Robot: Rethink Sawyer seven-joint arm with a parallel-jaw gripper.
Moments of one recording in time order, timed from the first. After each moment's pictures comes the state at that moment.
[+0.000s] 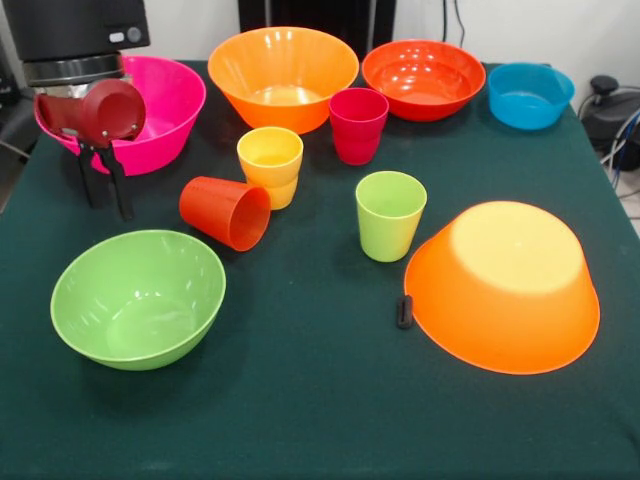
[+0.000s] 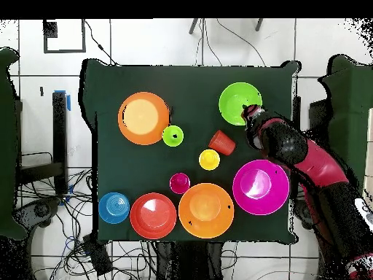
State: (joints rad) arm -0.88 -0.53 0.45 1.61 -0.14 0.27 2.02
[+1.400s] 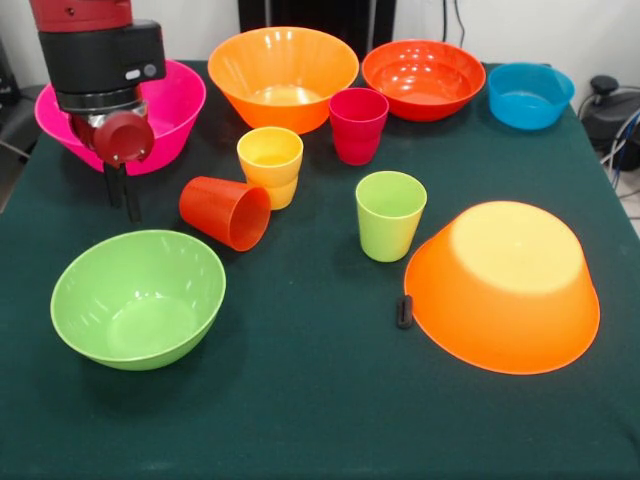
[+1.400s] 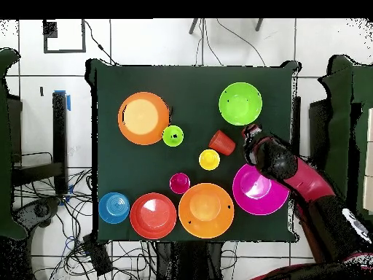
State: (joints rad) arm -0.85 -0.45 0.31 1.66 -0.11 0.16 2.10
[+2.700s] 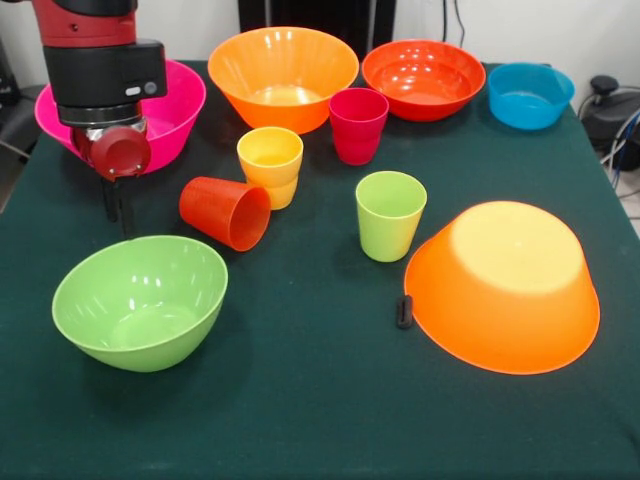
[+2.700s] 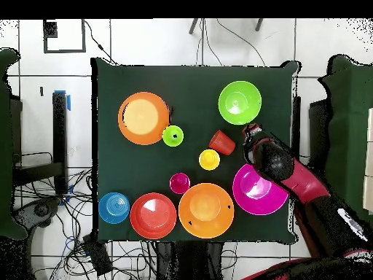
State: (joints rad) arm -0.85 -0.42 0.31 1.66 -0.09 0.08 2.10
